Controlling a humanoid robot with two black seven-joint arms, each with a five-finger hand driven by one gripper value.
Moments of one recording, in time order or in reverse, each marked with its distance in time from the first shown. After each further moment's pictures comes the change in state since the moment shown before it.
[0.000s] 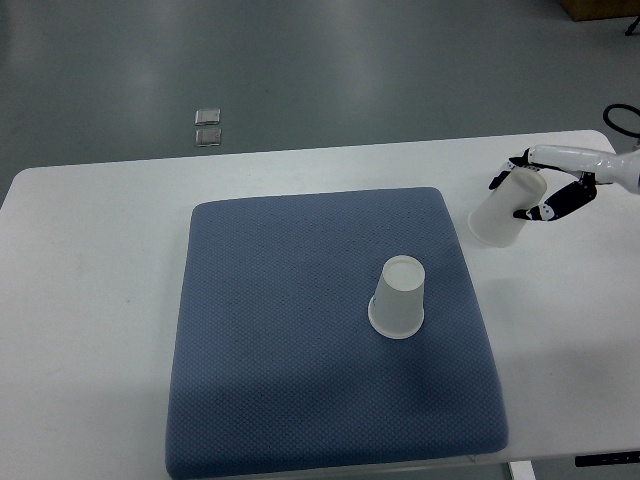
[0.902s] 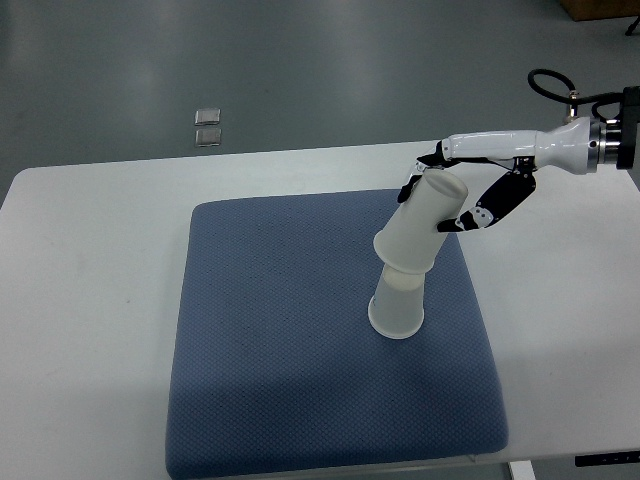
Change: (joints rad) left arm -0.001 0.000 0.000 0.000 0.000 0.000 0.000; right arm 0.008 -0.037 0.215 0.444 -0.050 0.205 -0.055
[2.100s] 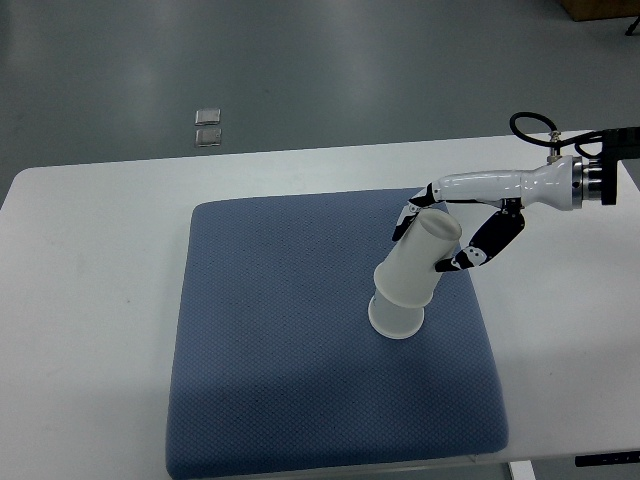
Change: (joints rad) left arm 0.000 0.000 0.000 0.000 0.000 0.000 0.000; right arm -0.046 0.001 -0.051 0.057 -0.058 -0.057 -0.001
